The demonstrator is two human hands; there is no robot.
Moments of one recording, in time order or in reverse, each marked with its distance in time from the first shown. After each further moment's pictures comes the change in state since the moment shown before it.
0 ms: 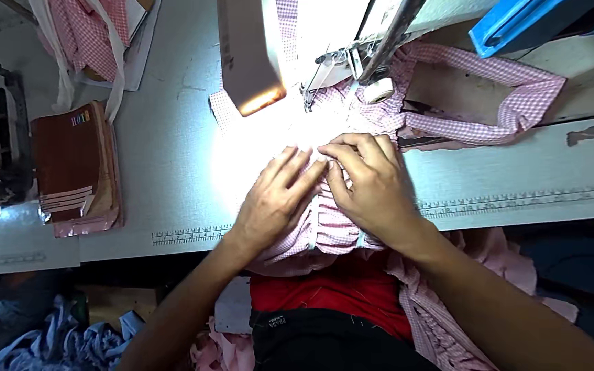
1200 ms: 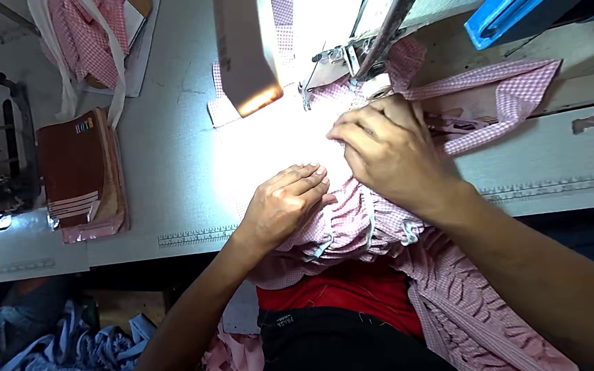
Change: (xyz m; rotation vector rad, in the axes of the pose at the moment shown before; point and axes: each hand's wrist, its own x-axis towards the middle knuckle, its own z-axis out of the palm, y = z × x) left_hand 0.005 0.006 0.001 0.050 0.022 0.148; right_hand 0.029 0.028 -0.021 -0.148 -0.071 -0.205
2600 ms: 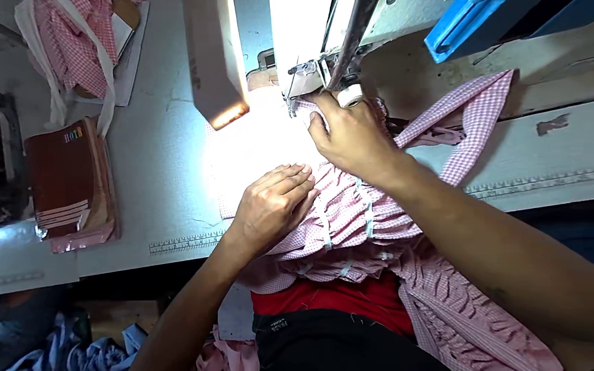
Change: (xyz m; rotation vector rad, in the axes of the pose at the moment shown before) left_hand 0.003 -0.003 0.006 0.026 0.043 -0.025; right_hand 0.045 0.012 0.033 0.068 0.068 0.225
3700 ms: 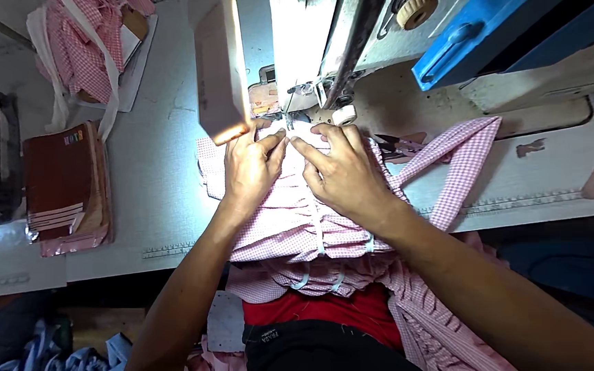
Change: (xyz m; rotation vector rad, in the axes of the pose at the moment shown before) left_hand 0.049 -0.051 0.005 0.120 0.150 -0.426; right_hand -0.042 -0.021 -0.013 -0.076 -0.094 -0.105
